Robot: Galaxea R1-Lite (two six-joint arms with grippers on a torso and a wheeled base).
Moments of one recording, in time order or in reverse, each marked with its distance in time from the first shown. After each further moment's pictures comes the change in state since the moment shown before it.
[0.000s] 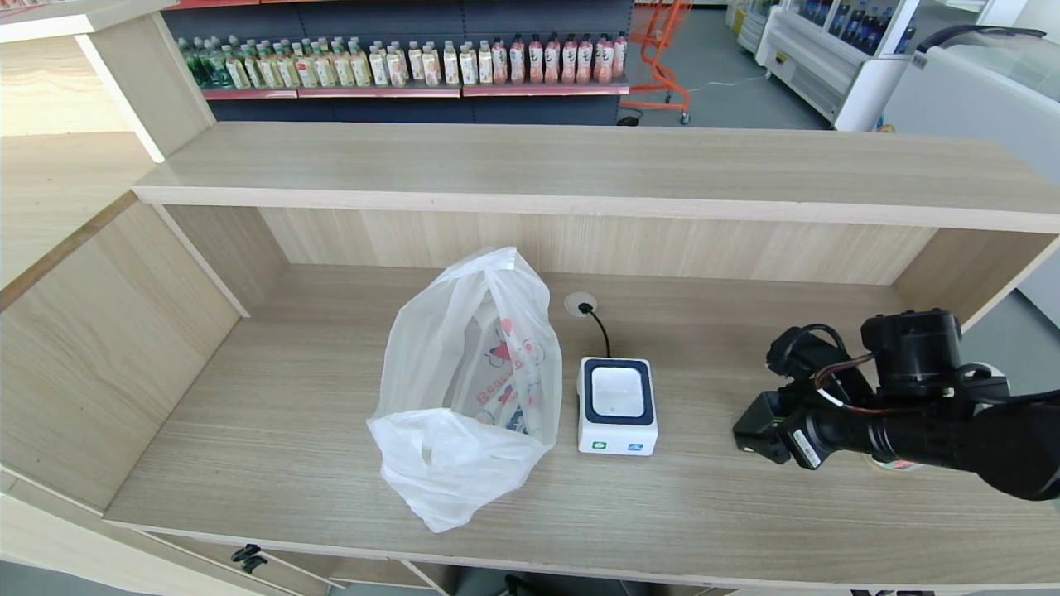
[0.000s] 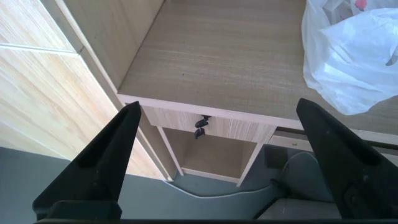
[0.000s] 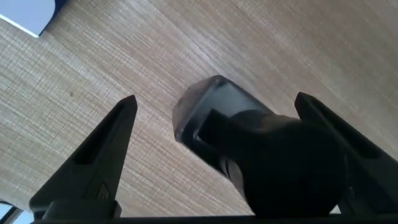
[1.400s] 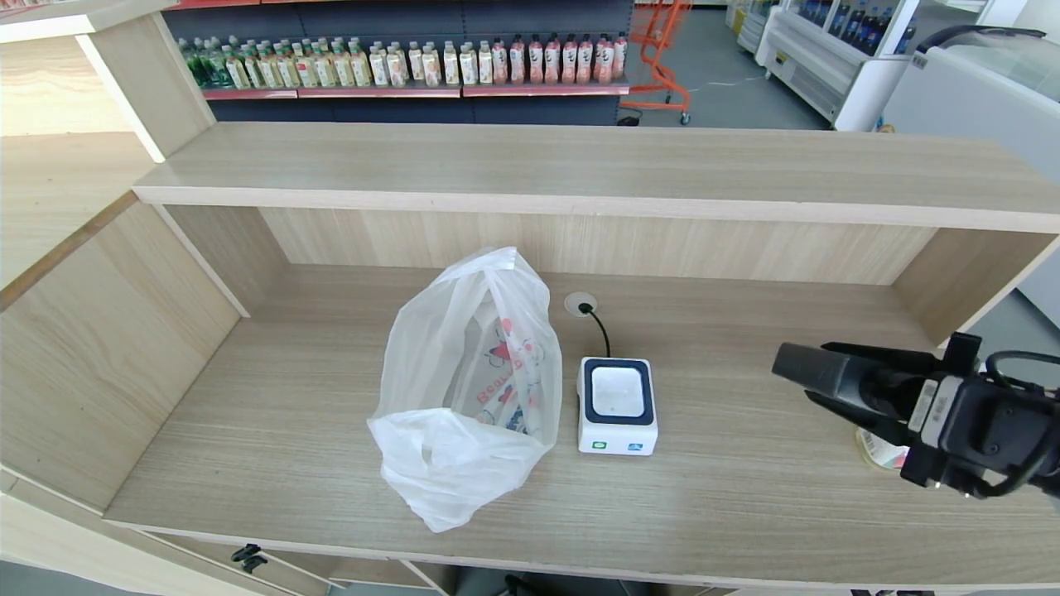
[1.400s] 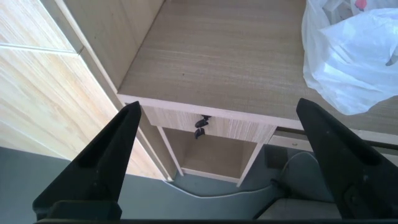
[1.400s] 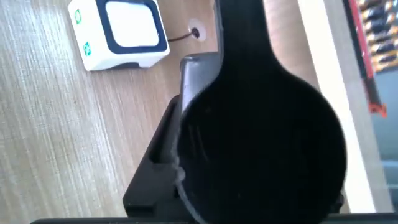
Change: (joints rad) left arm 0.000 0.000 0.000 0.000 0.000 0.000; right arm -0.013 -0.500 0.256 -0.195 0.370 -0.697
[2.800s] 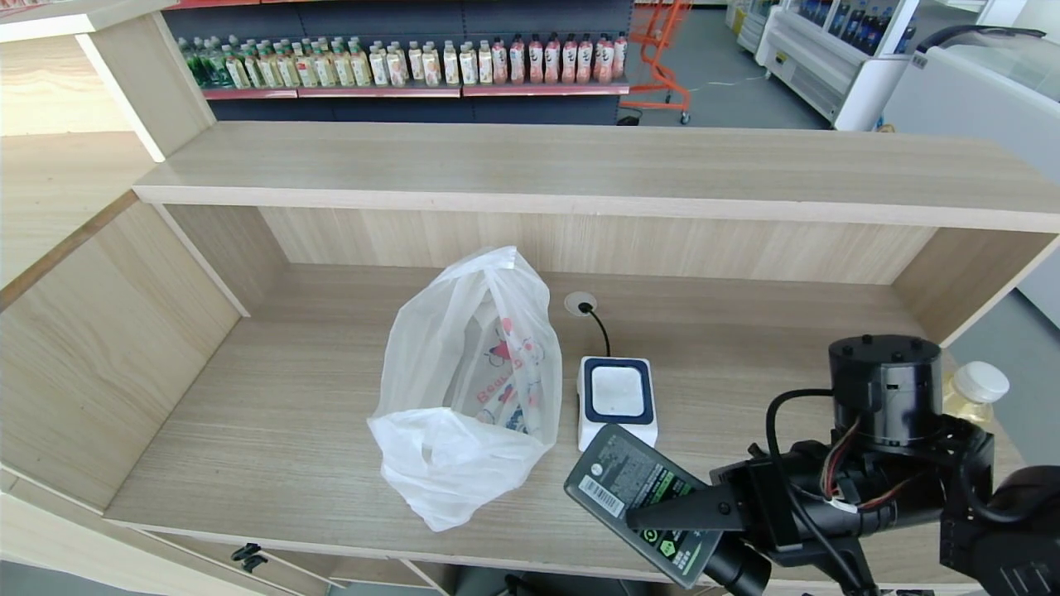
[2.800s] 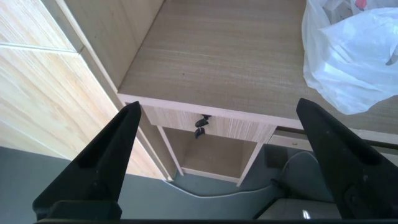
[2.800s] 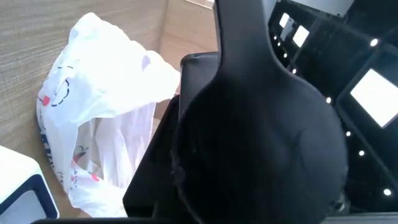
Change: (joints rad) left arm 0.000 0.000 0.000 0.000 0.000 0.000; right arm 0.389 0.406 -0.088 -0.127 0.541 -1.301
